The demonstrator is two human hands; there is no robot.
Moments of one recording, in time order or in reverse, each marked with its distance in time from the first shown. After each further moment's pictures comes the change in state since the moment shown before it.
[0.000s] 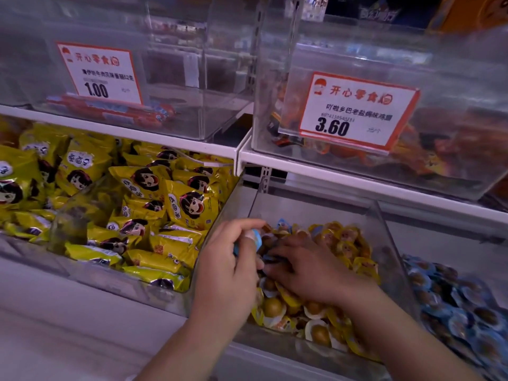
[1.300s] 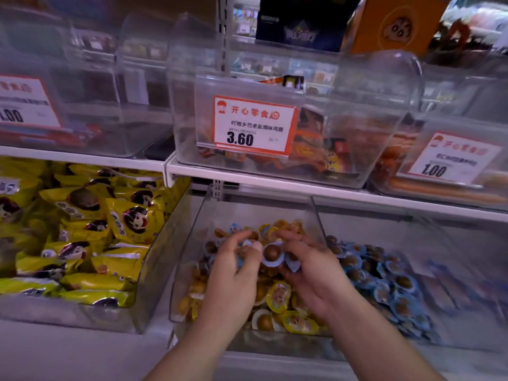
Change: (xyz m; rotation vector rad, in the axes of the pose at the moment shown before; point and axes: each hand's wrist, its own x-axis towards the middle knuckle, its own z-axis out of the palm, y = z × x) left_hand -0.012 0.005 0.072 0.038 -0.208 -0.095; right_hand -0.072 0.008 -0.026 1.871 0.589 0.589
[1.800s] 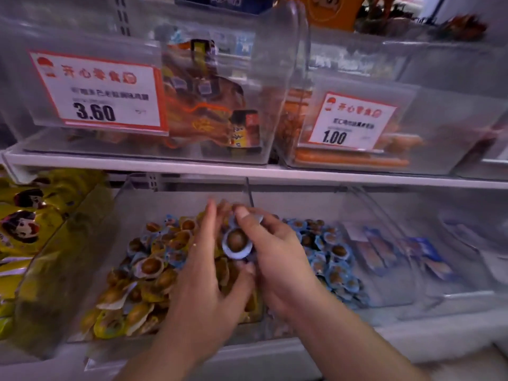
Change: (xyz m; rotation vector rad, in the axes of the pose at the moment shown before) left_hand -0.023 0.015 0.056 -0.012 -0.212 0.345; right_hand -0.032 -0.036 -0.035 -0.070 -0.083 -0.134
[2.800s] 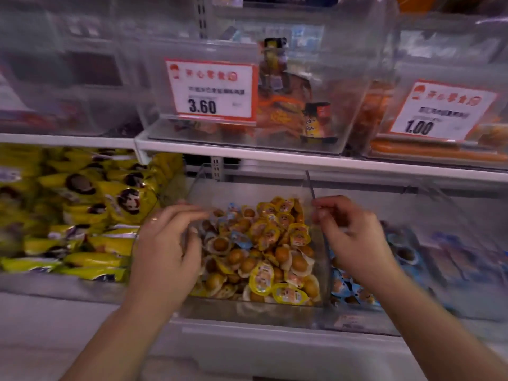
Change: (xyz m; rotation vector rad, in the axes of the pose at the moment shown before) left_hand -0.014 -0.015 -0.122 0.597 0.240 -0.005; right_hand 0.018 -0.002 -0.042 -0.939 0.048 -0.574
